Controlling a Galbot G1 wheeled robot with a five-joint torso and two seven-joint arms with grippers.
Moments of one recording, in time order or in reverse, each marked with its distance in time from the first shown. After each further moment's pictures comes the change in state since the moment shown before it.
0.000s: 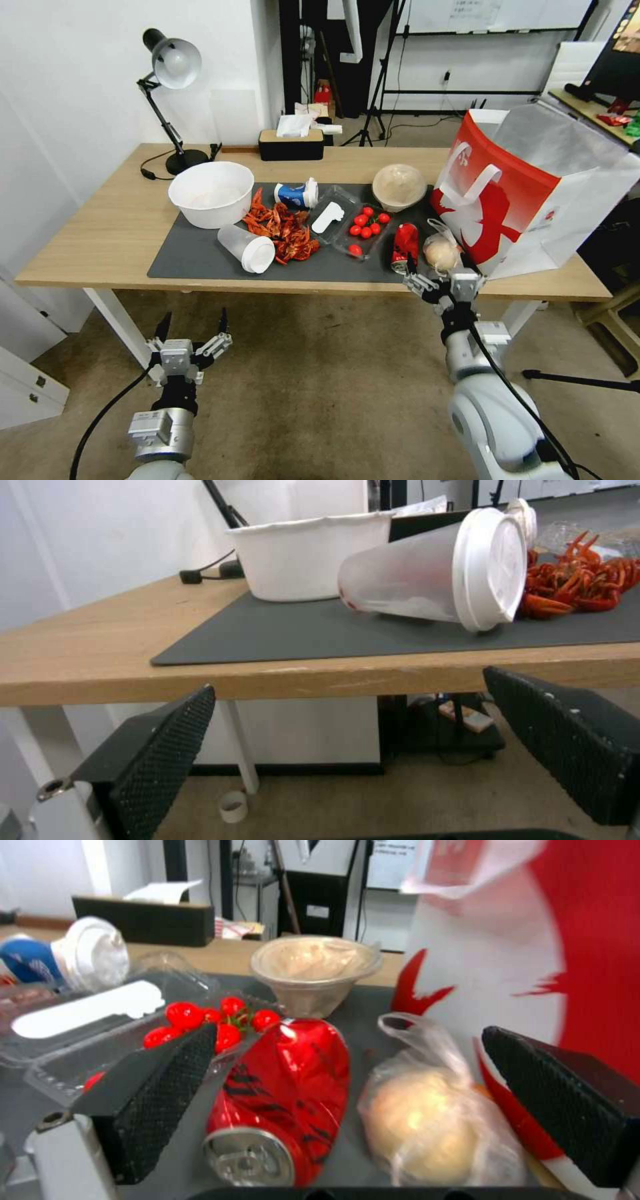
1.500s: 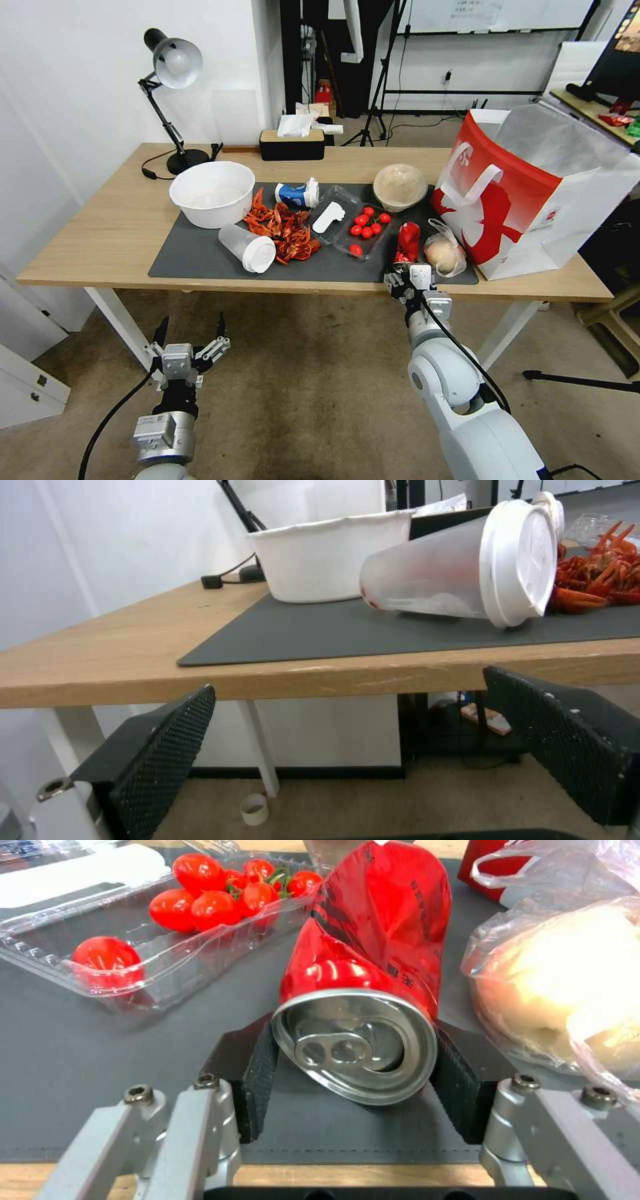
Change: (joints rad) left arm -0.005 -0.023 -0.009 0.019 0.044 -0.031 -0.030; right arm 0.104 0.027 -0.109 -0.132 0.133 -0.159 0.113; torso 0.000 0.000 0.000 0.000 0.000
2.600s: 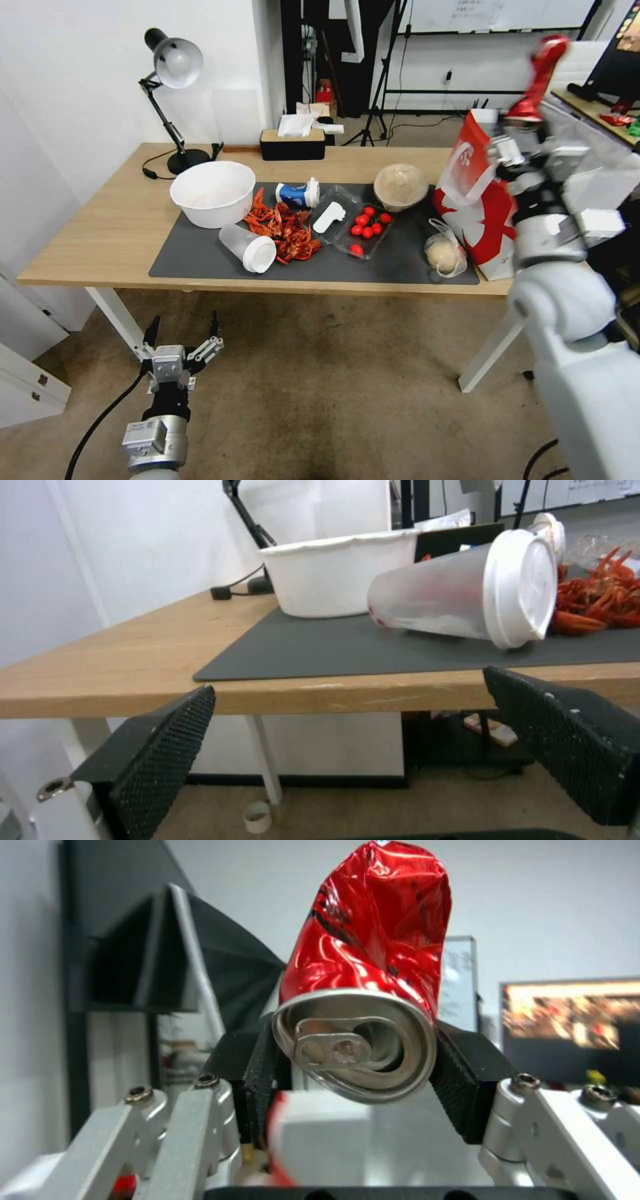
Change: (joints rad) left arm 0.030 -0.006 -0.008 -0.037 -0.015 -0.012 0.002; right arm 0.266 -0.282 0.313 0.111 0.240 0.253 0.008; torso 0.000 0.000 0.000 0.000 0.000
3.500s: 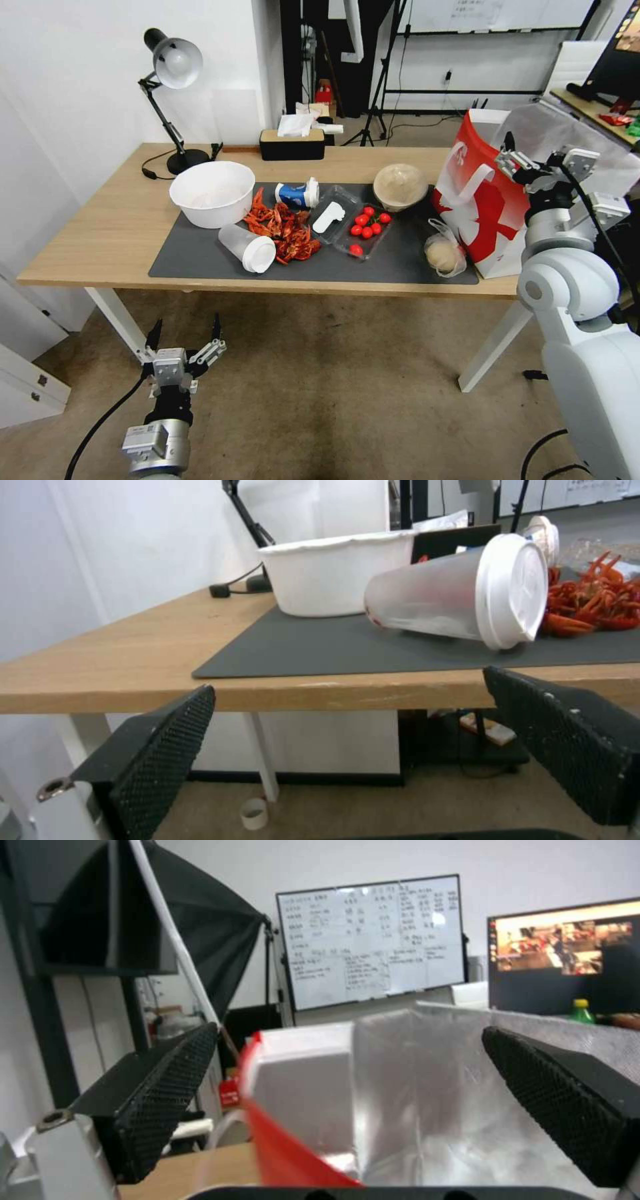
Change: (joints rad) left arm 0.021 -0.005 0.003 -0.018 -0.003 0.000 0.003; right arm 0.012 0.009 -0.011 -0.016 0.096 -0.073 0.057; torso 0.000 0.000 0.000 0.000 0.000
